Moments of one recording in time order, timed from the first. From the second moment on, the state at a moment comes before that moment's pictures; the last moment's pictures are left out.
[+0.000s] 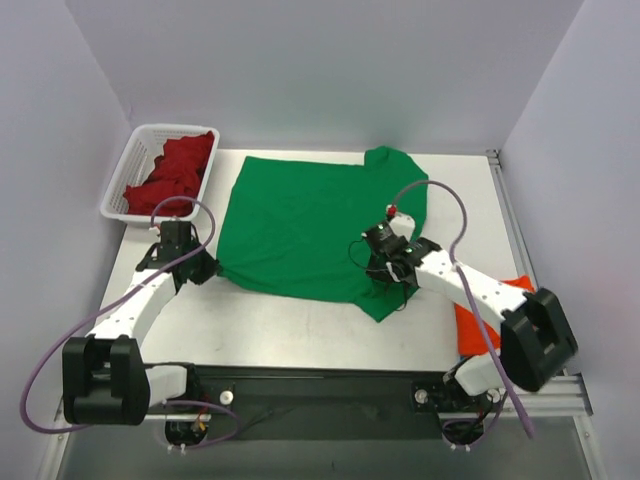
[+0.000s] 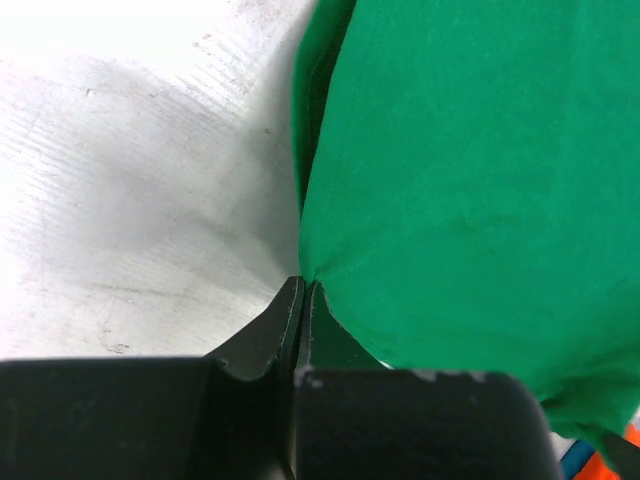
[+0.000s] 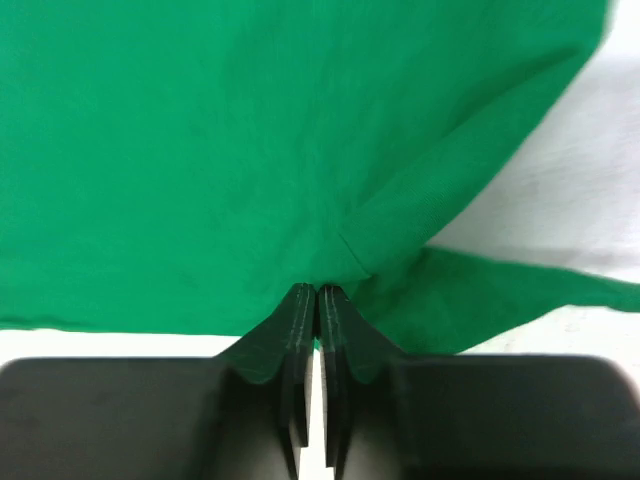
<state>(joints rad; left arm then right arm) -0.04 1.22 0.71 -0.40 0.04 -0.80 0.61 1.38 0.91 -0.55 0.31 0.81</state>
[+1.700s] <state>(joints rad) -0.02 1.30 0.79 -0.40 0.10 -0.77 0.50 1.05 0.56 -0.54 0.29 0.82</state>
